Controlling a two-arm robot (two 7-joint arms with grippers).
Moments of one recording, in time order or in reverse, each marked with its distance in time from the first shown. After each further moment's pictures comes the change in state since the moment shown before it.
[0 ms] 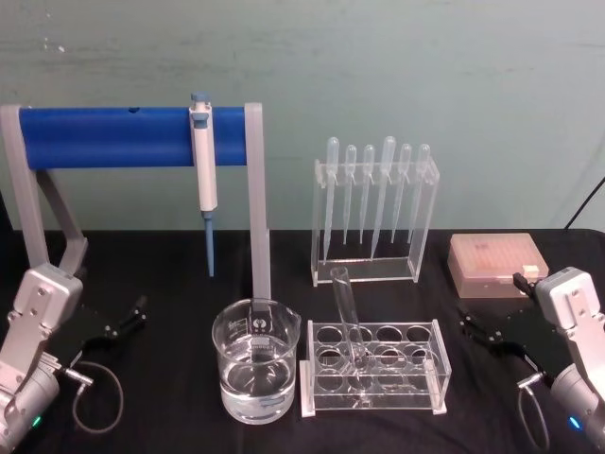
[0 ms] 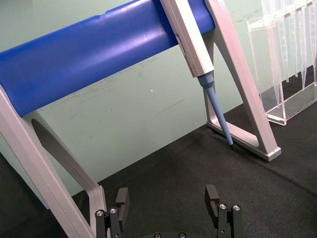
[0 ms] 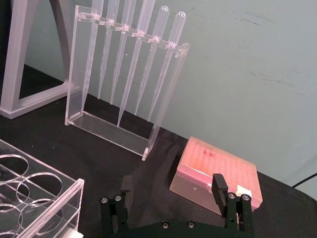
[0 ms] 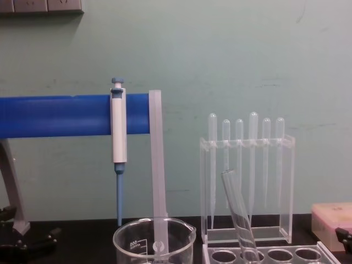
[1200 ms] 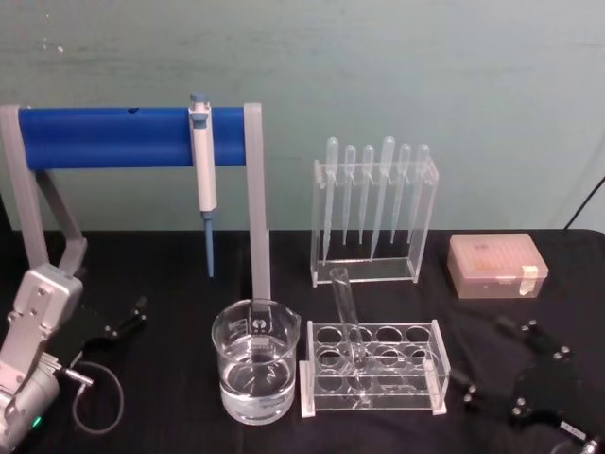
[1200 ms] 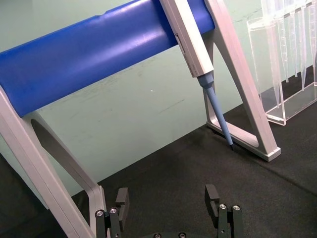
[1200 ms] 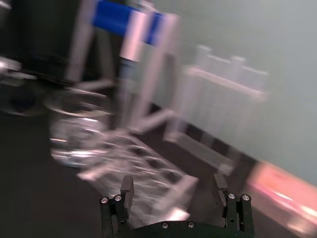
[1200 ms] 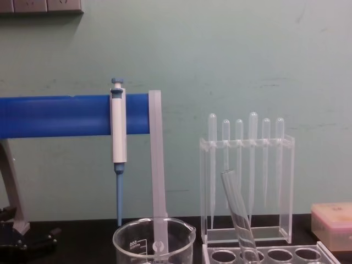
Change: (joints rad) left arm 0.000 0.000 0.000 0.000 0.000 0.000 0.000; right arm -0.340 0.285 0.175 -0.419 0.237 -0.039 0.293
